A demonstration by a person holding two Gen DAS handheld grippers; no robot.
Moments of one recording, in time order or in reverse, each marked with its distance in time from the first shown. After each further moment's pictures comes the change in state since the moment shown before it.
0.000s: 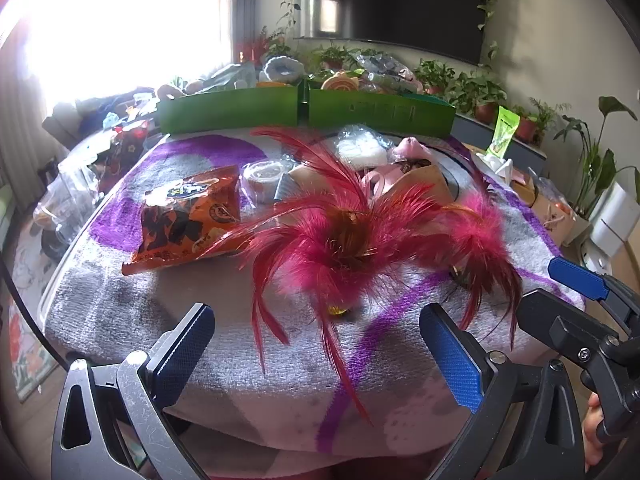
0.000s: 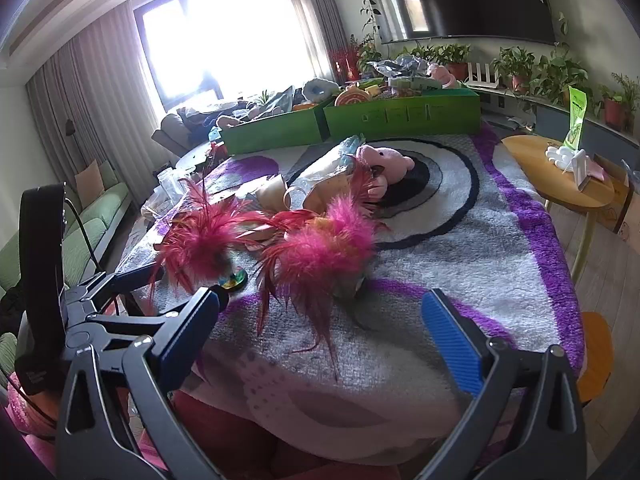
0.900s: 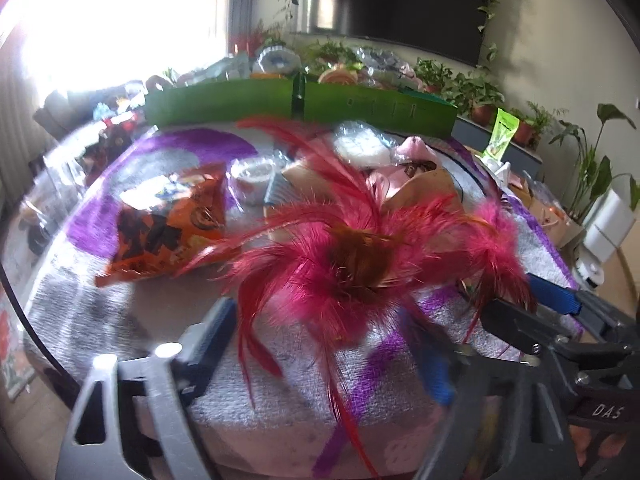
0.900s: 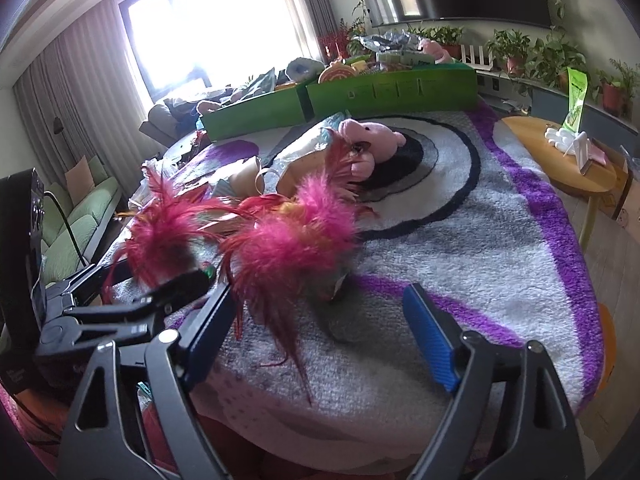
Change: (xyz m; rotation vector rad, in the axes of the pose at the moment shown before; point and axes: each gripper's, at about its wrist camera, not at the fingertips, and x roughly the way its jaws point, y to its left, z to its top) left arm 0.025 0.008 0.009 -0.034 0.038 -0.071; right arm 0.036 -0.015 0.001 0.027 0.067 -0.022
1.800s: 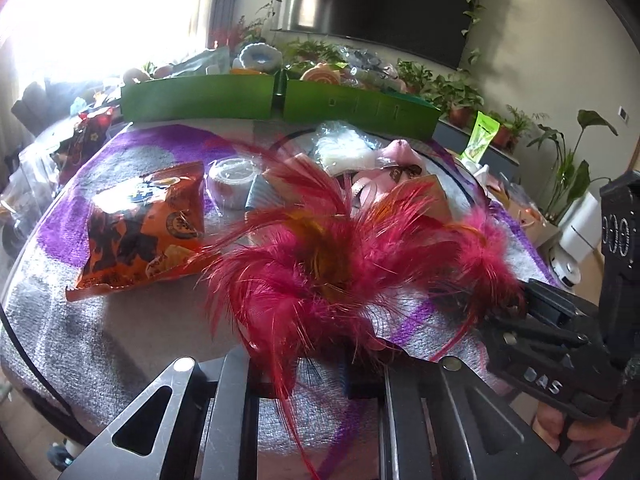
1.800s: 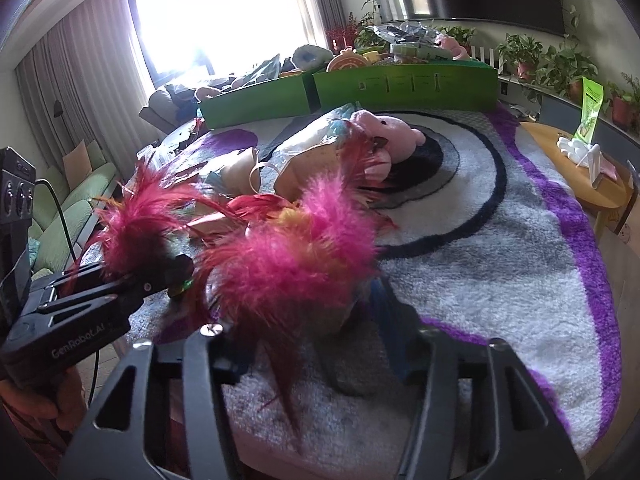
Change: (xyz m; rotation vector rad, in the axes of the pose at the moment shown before) left arm 0.003 0.006 0.004 0.015 -0.016 -0.091; right arm 0.031 0.008 0.009 -0.056 0.021 -0.018
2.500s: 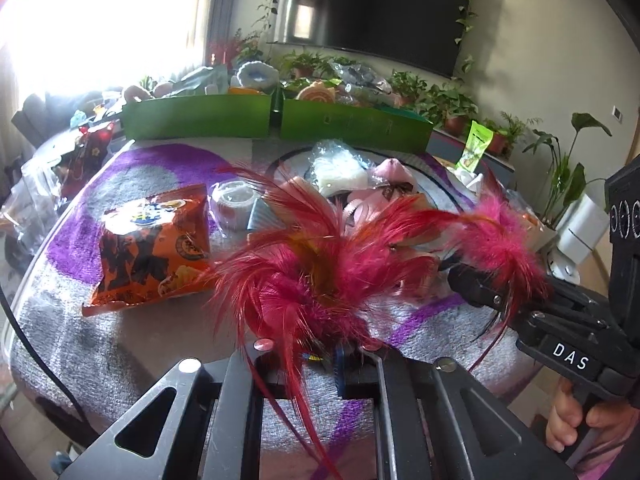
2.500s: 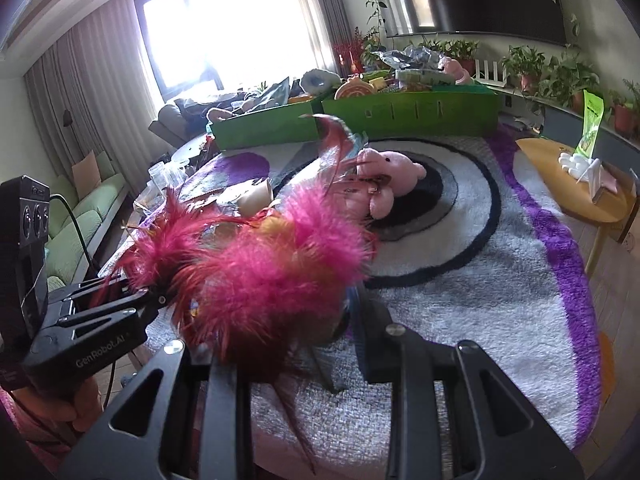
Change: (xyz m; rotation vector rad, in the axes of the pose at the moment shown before) left arm -0.015 -0.002 0.006 0.018 -0.049 -0.004; right arm -0.025 0.000 0.013 0.011 -0.051 0.036
